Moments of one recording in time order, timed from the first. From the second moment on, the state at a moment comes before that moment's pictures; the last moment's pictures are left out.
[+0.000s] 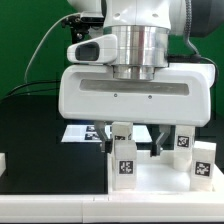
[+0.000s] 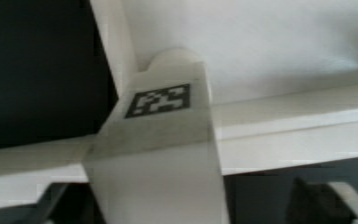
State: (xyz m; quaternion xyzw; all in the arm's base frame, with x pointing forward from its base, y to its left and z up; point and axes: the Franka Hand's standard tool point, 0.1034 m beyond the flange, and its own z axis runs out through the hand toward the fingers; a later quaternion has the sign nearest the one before) arm 0.643 0.004 0.083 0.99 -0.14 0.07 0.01
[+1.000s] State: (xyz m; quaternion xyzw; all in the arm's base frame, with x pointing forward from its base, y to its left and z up) arm 0.635 -0.006 0.081 0.72 -0.70 0.04 -0.05
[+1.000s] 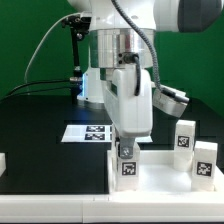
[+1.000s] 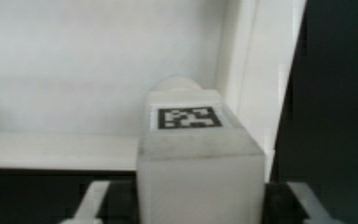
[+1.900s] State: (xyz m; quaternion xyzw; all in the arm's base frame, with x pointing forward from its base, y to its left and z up) arm 0.633 -0.002 0.081 0.62 -0.78 0.03 -0.09
